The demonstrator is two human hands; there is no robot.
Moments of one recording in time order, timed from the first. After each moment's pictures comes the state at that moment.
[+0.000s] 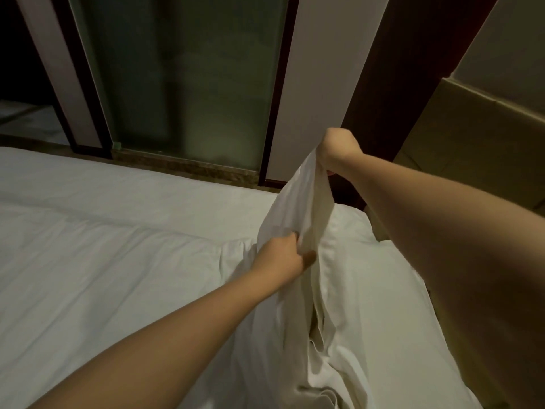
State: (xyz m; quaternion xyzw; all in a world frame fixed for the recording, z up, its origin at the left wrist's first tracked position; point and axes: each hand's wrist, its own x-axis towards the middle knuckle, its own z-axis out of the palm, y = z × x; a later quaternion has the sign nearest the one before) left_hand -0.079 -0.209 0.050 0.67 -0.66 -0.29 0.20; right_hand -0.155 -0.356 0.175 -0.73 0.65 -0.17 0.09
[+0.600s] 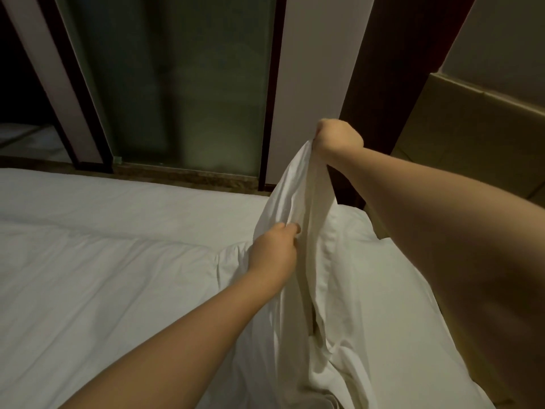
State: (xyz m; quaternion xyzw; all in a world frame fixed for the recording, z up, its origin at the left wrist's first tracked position) left_hand -0.089 -0.214 0.055 0.67 -0.68 -0.12 0.27; right_hand -0.173 -0.360 0.190 -0.74 0.65 -0.18 0.00
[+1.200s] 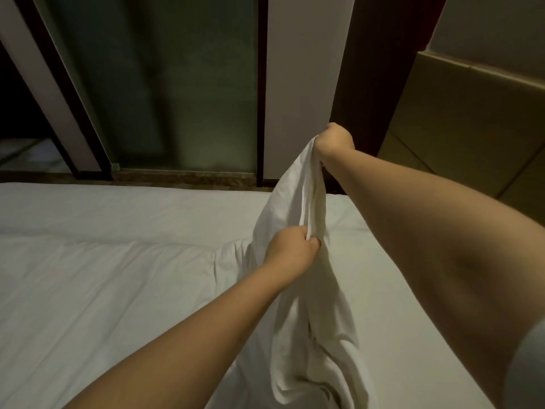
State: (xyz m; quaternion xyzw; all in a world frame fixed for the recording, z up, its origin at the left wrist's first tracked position) left_hand -0.145 -0.211 0.075 0.68 -0.61 -0.31 0.26; right_hand -0.212 -0.377 0.159 -0.64 0.69 -0.29 0.15
